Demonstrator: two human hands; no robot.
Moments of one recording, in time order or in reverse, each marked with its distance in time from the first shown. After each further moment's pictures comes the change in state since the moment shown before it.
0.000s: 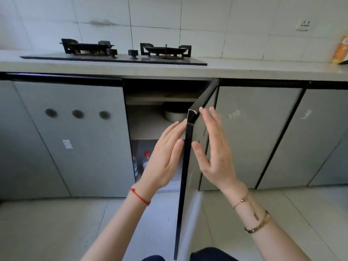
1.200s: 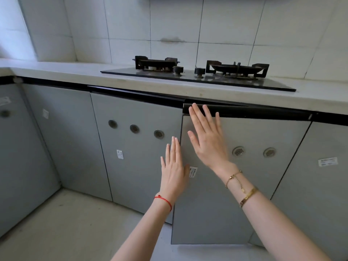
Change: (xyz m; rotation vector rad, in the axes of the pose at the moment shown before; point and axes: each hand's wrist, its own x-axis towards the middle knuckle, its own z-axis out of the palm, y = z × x) left_hand 0.026 -0.186 -0.044 0.543 0.133 -0.592; right_hand 0.138 0.068 0.213 -0.315 -0.323 -0.133
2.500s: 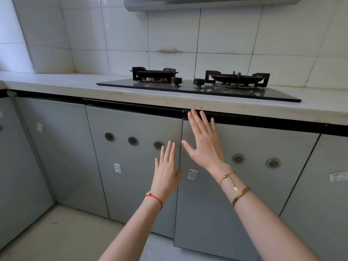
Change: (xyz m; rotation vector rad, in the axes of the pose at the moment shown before) left_hand 0.057 -0.035 -0.006 0.063 -0.059 0.057; right_hand 0.040 0.020 0.038 0.042 -0.009 0.040
